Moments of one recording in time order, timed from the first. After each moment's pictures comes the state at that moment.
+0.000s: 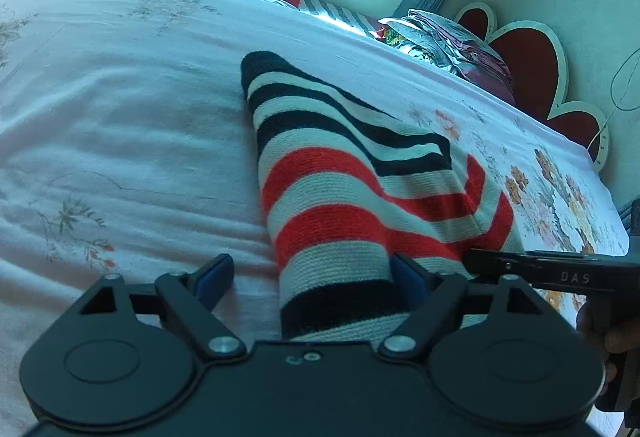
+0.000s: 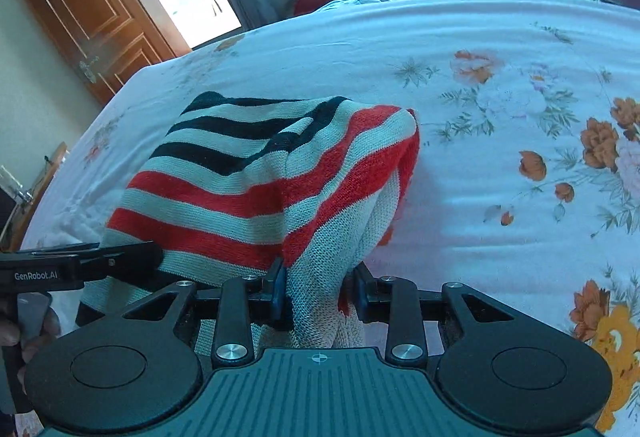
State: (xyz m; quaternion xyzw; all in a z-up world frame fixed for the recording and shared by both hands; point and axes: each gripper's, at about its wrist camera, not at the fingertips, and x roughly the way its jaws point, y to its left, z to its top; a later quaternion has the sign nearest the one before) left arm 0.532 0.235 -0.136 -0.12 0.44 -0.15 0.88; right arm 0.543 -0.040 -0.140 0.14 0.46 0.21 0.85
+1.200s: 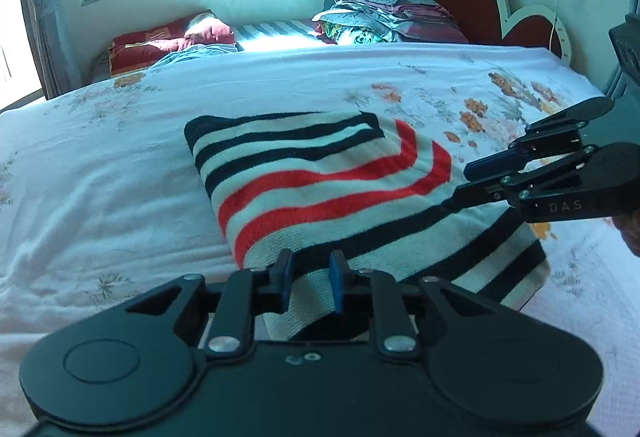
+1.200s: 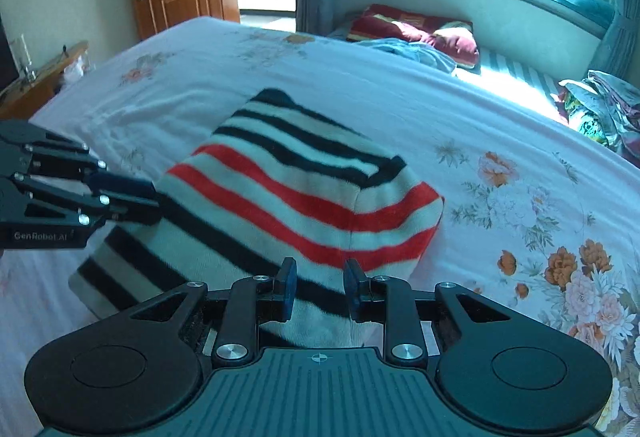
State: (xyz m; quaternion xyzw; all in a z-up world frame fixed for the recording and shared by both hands) left arm 0.480 0.200 -0.097 0.09 0.39 -0.21 0.89; right arm 0.493 0.003 -0.097 -0.09 0.41 0.25 0.87
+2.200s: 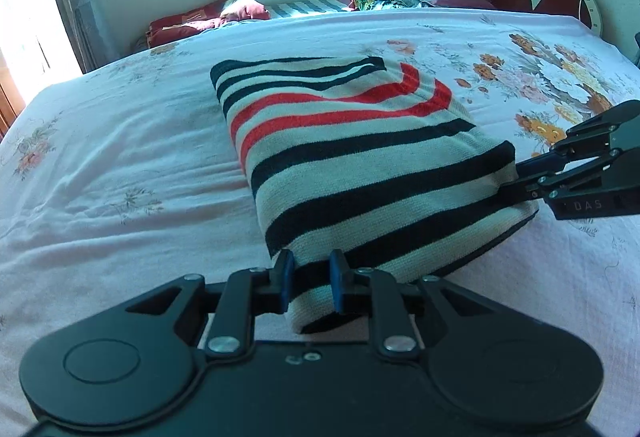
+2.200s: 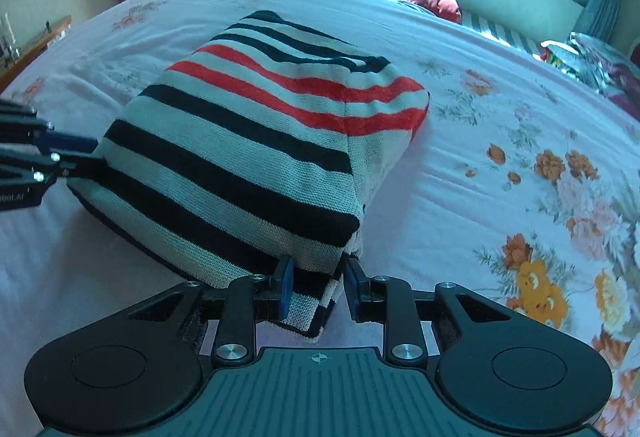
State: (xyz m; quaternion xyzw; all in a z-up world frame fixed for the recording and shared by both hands) left arm 0.413 0.190 -0.112 0.11 0.41 -0.14 0.89; right arm 0.432 -0.026 -0.134 -0.07 0.44 0.22 0.87
